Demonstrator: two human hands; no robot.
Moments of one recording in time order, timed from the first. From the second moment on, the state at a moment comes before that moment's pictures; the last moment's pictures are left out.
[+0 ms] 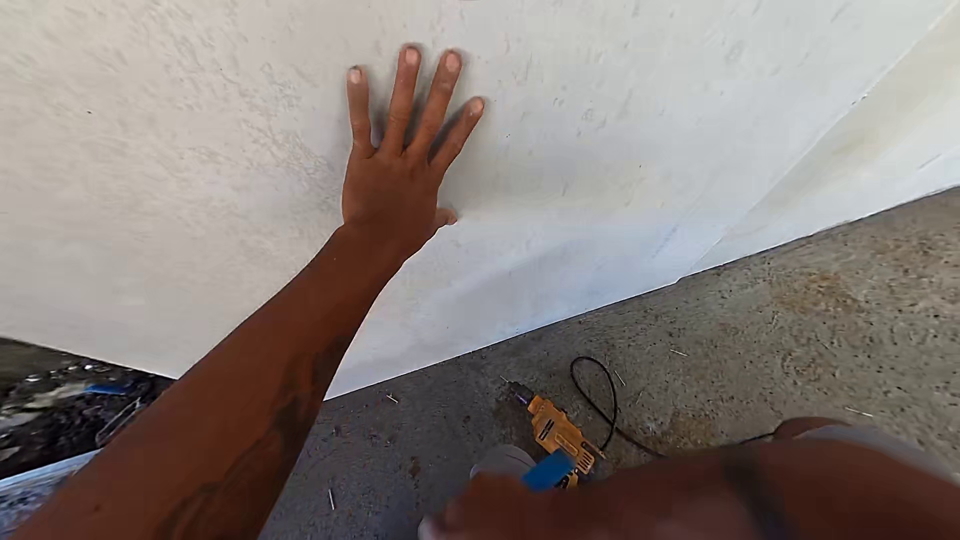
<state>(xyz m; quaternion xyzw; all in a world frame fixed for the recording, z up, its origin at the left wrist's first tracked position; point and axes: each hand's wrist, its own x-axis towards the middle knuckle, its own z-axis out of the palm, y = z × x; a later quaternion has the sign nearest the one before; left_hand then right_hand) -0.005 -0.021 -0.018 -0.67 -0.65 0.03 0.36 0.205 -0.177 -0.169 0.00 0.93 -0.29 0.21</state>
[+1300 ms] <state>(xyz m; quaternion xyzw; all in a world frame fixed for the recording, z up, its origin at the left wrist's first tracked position) 0.190 0.156 -0.409 -0.30 0.33 0.83 0.35 0.452 0.300 -0.473 0.26 0.90 -0.13 0.33</state>
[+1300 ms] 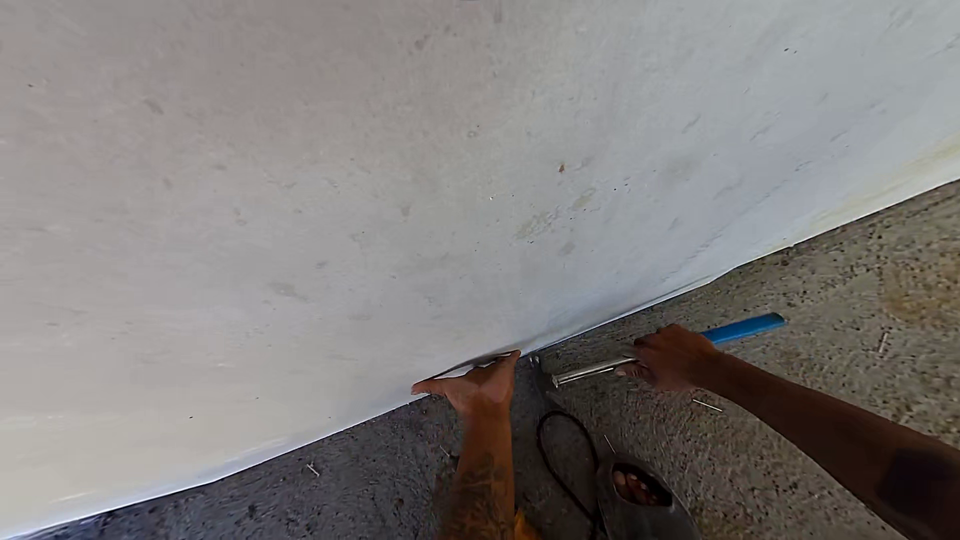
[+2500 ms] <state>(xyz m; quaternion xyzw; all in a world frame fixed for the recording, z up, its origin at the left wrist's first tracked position) 0.197 0.158 -0.450 -0.40 0.34 0.76 0.38 0.417 0.298 -0.450 0.27 0.89 -0.11 0.34</state>
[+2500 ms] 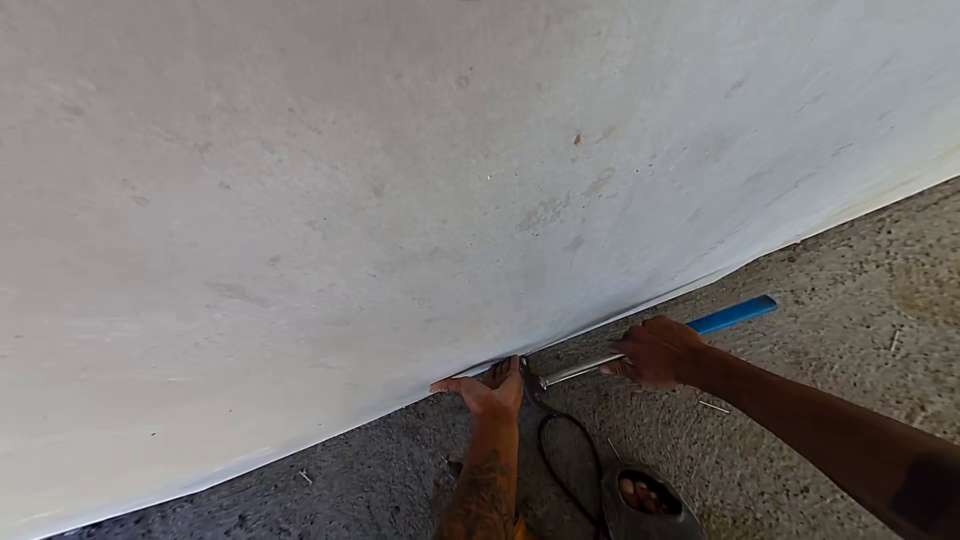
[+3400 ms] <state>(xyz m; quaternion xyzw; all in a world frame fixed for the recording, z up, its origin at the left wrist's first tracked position) 0.199 0.169 -0.450 -0.39 0.34 0.78 0.34 0.463 0.333 -0.436 0.29 0.89 -0.06 0.34</state>
